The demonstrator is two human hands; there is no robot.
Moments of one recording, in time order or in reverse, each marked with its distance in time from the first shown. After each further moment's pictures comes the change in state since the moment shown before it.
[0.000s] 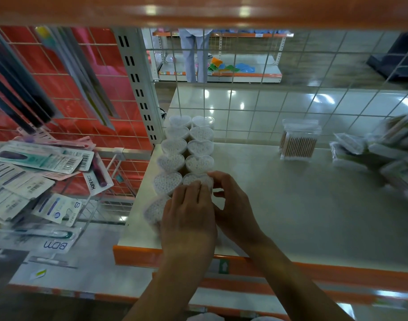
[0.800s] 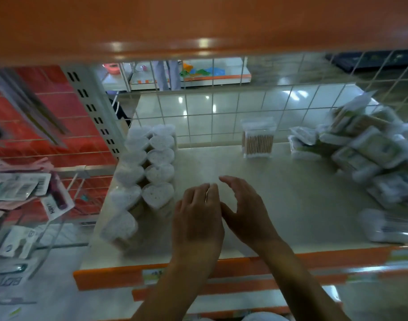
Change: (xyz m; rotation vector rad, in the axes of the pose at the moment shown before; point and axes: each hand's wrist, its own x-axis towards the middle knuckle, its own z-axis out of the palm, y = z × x) left_hand 0.010 0.065 0.023 -0.078 -0.024 0.135; right_hand -0.023 0.007 -0.081 -0.350 -0.004 0.233
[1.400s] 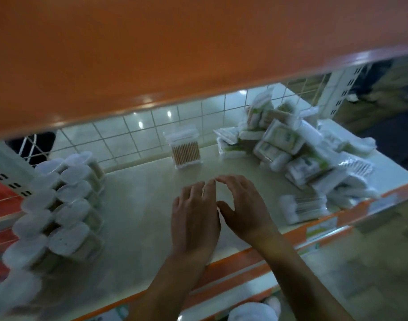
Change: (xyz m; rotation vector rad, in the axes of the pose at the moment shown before) left_hand 0.029 0.112 0.032 -0.116 -0.052 0.226; right_hand -0.024 0.069 -0.105 -0.176 0.089 0.192
